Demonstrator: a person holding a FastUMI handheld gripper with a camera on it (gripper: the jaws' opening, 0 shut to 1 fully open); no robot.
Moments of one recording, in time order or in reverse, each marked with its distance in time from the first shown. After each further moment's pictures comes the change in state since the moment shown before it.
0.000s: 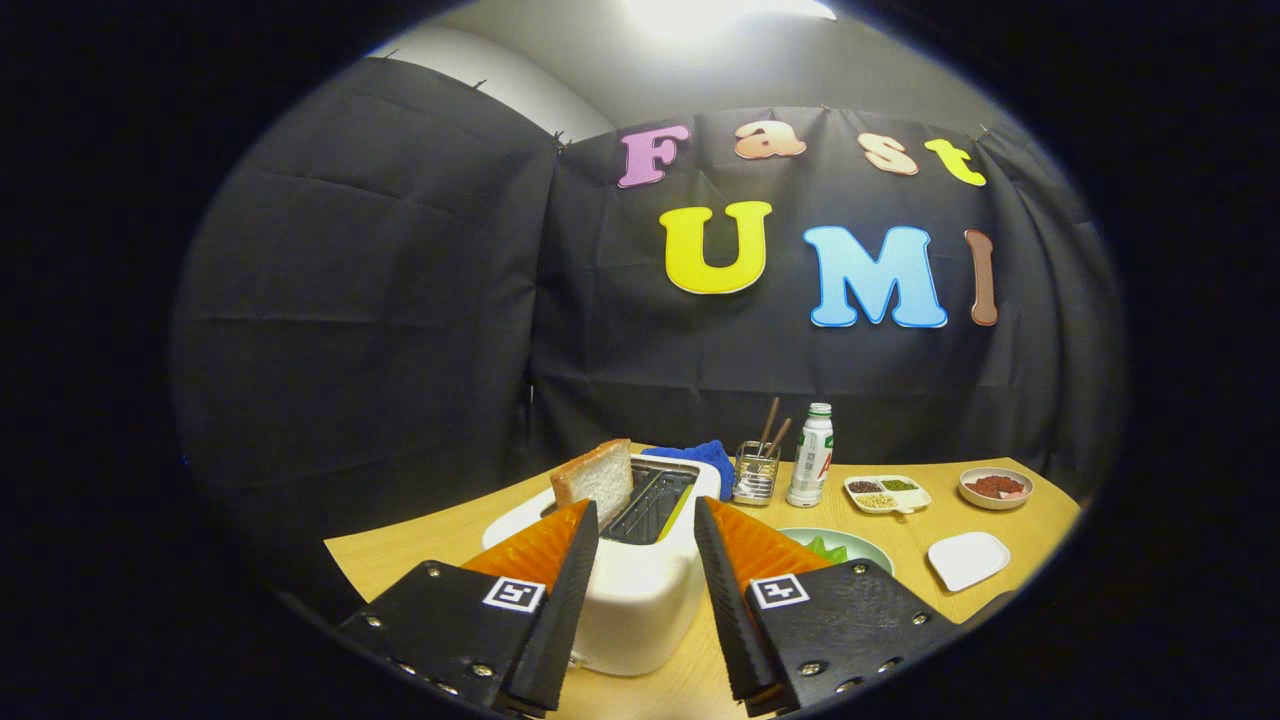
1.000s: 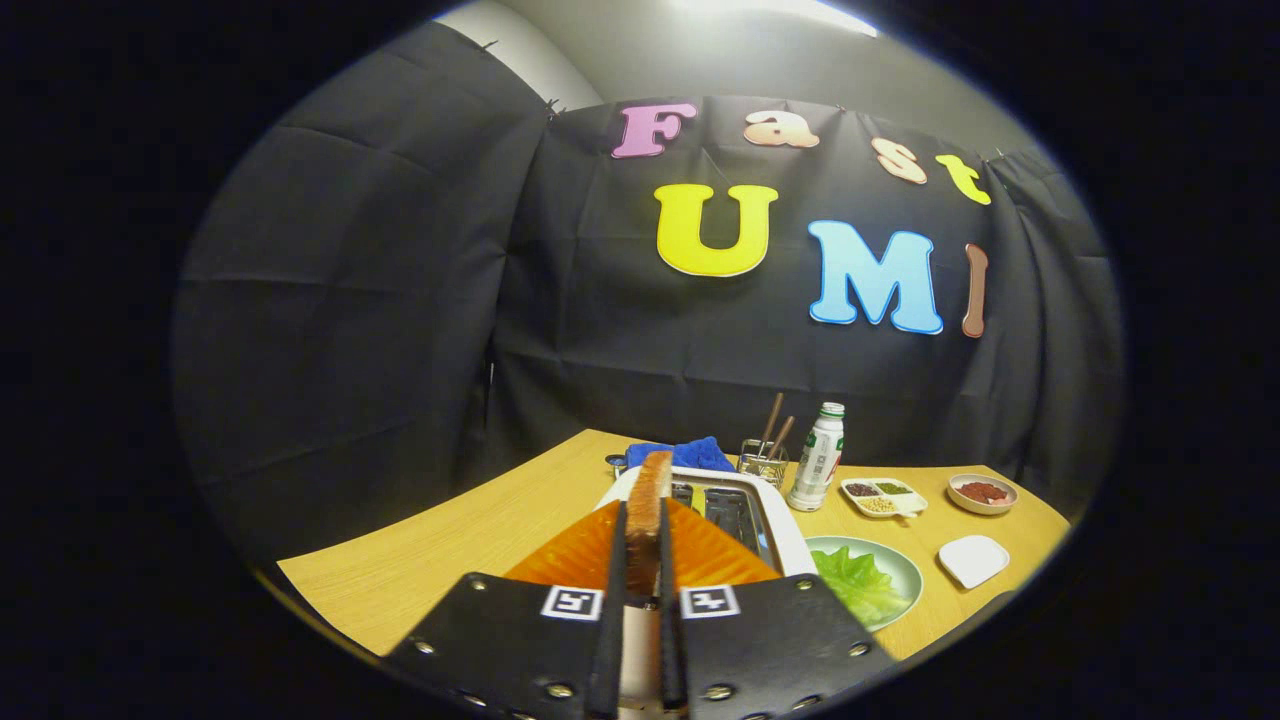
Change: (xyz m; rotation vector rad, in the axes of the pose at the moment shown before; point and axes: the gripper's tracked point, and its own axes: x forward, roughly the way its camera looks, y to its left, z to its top) arm 0.074 0.041 -0.012 -0.056 0.075 -0.138
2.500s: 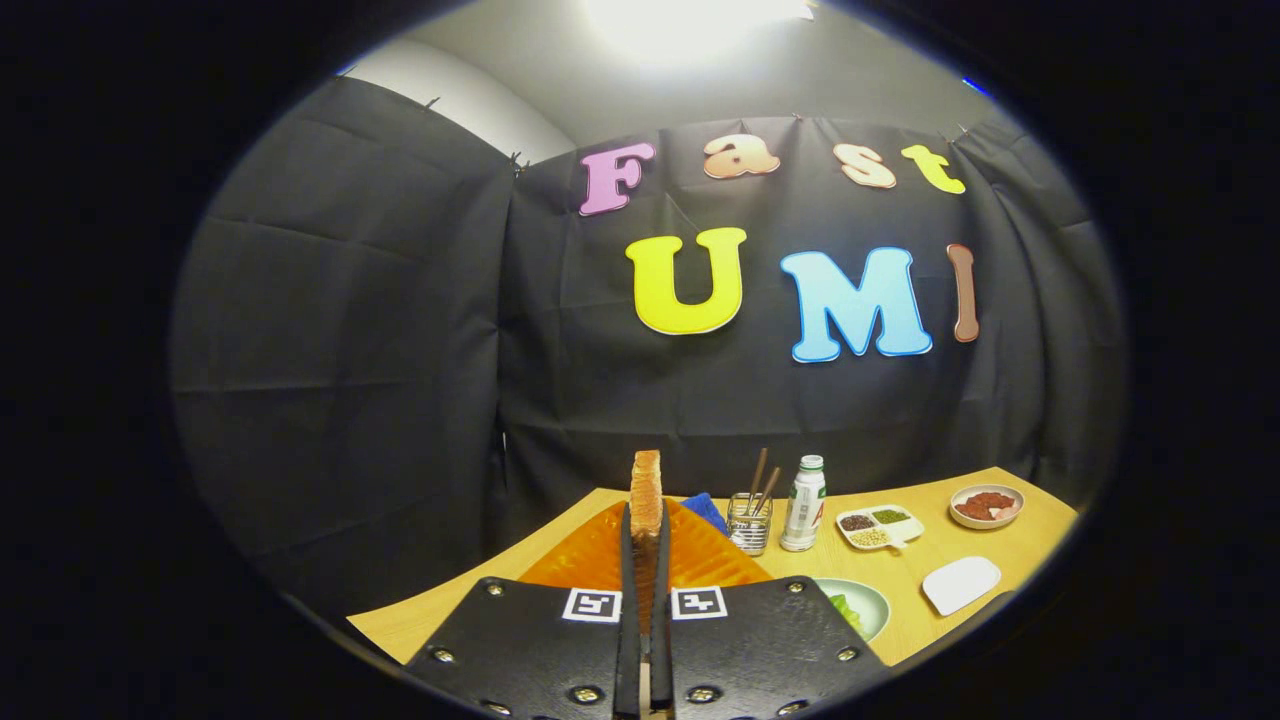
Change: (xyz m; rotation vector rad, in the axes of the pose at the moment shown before) arm -0.037 -0.062 0.104 0.124 -0.117 0.057
